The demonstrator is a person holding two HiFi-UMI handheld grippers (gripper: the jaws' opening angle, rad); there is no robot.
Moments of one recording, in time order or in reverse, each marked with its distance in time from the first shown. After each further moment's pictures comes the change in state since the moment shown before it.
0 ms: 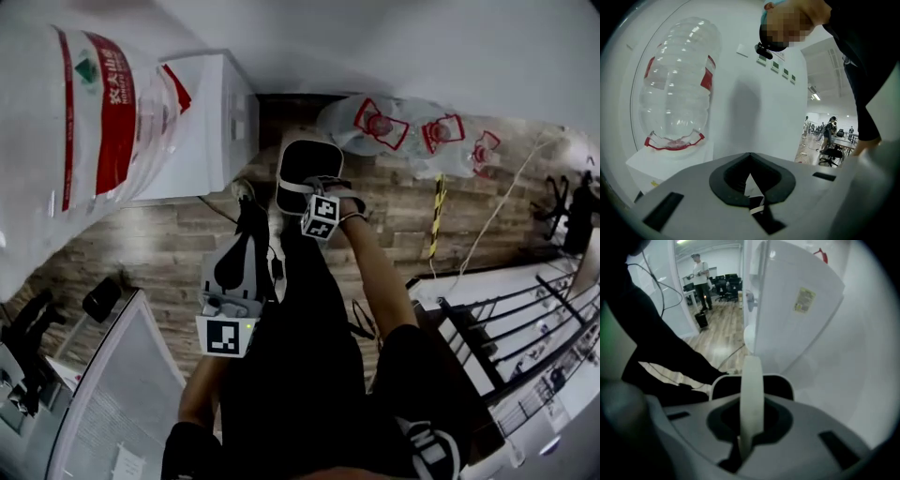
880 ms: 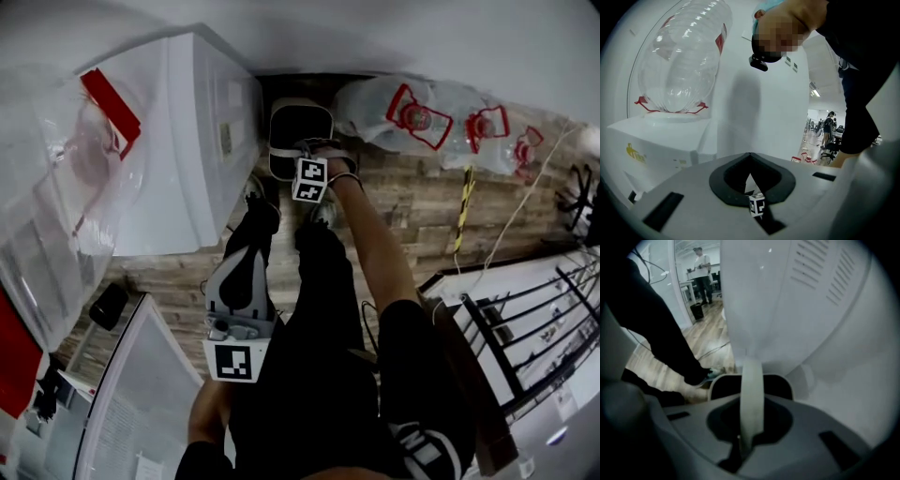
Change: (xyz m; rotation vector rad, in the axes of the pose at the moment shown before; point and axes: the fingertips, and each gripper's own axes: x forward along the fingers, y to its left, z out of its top) left arm 0.058 0.034 -0.103 0.023 0.028 -0.027; right arm 0.213 -0.052 0.001 -0.060 -0.022 -0.014
